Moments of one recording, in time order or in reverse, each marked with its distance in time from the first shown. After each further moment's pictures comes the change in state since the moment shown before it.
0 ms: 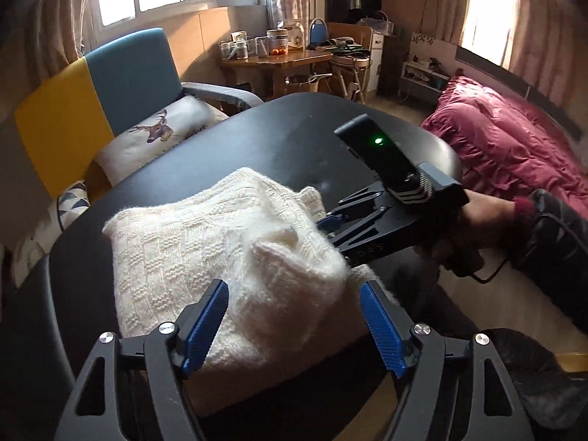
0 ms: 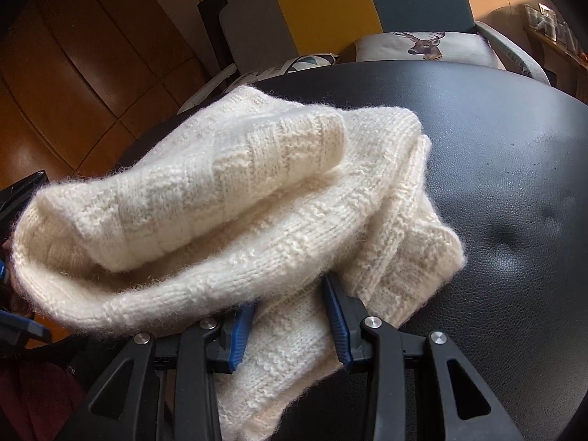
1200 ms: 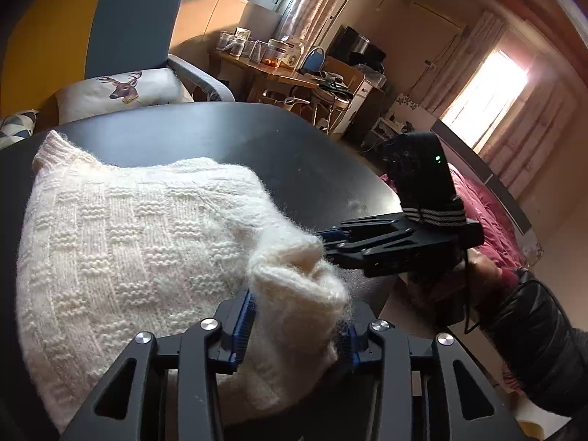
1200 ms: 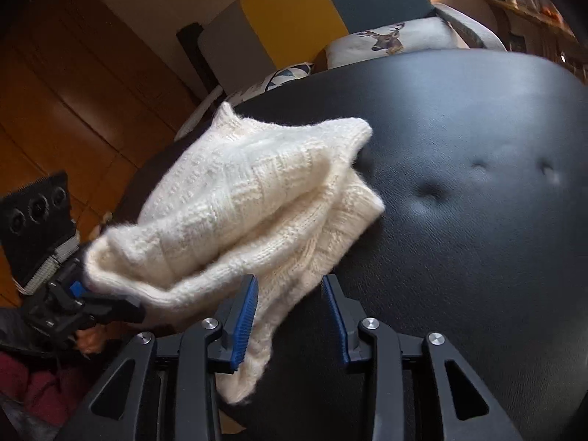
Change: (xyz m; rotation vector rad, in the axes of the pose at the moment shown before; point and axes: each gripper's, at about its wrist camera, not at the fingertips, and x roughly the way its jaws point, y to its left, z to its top) left arm 0.043 0.003 -0.009 -0.299 -0.096 -0.367; right arm -0.059 -0.036 -0.023 0.195 -0.050 0.082
